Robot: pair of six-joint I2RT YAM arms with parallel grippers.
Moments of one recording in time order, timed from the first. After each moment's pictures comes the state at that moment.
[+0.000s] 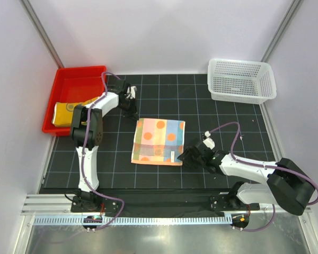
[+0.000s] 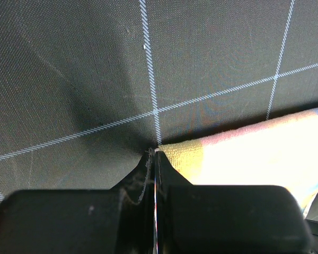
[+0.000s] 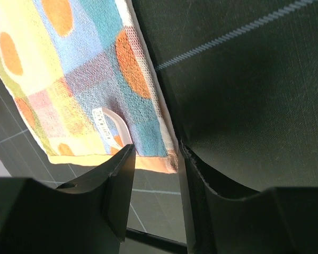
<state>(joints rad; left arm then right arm) -0.23 2.18 1.64 -0.61 0.33 -0.24 0.81 1.22 0.46 -0.15 0.18 1.37</state>
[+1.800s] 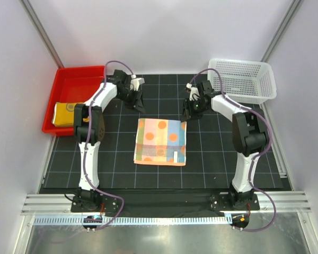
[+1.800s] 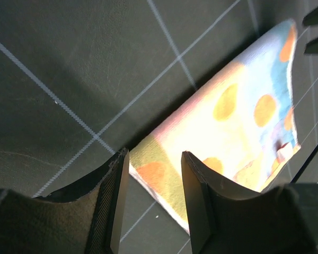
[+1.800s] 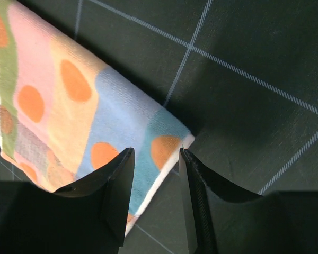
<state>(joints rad) -0.20 2.29 1.95 -0.85 0.70 0.16 0.27 1.95 1.42 -0.51 -0.44 0.11</state>
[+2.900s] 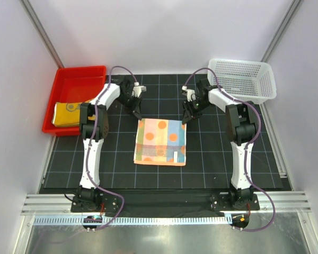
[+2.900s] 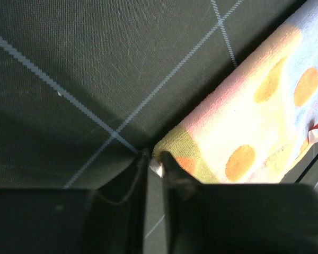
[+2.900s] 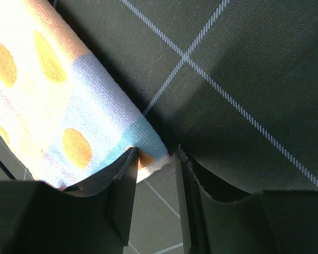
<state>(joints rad) -0.19 2.45 2.09 -1.06 0.67 0.31 0.22 2.22 1.70 -0.78 -0.60 -0.21</state>
